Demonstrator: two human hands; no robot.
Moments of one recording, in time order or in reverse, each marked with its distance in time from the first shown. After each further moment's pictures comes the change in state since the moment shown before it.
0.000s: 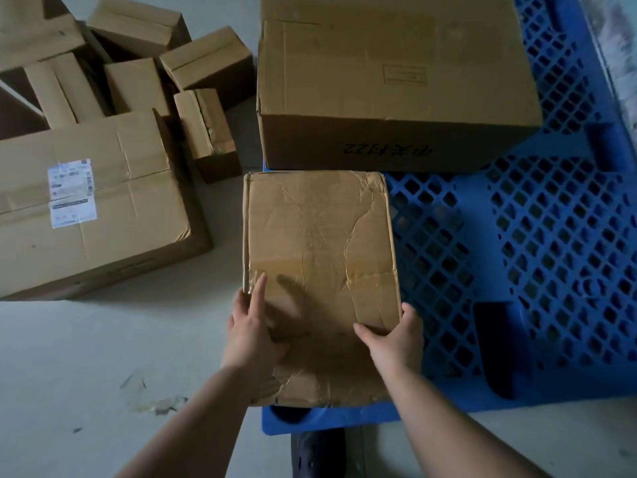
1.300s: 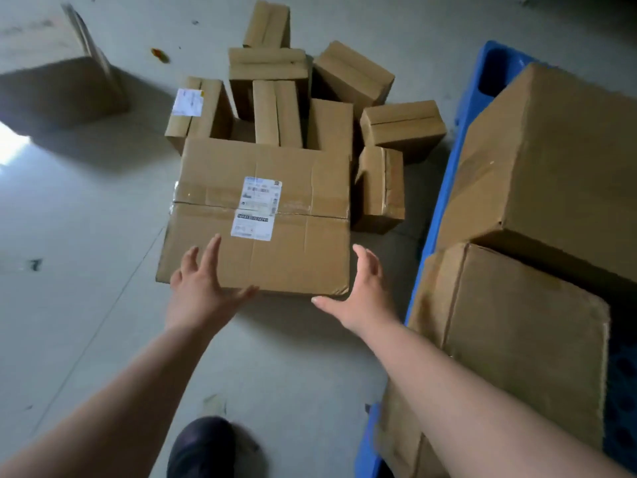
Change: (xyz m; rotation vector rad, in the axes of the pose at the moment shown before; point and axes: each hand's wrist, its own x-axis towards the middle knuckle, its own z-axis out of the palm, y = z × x) left_hand 0.083 -0.187 -0.242 -0.079 0.545 -0.290; right_hand -0.053 -0.267 0.215 -0.480 -0.426 -0.815
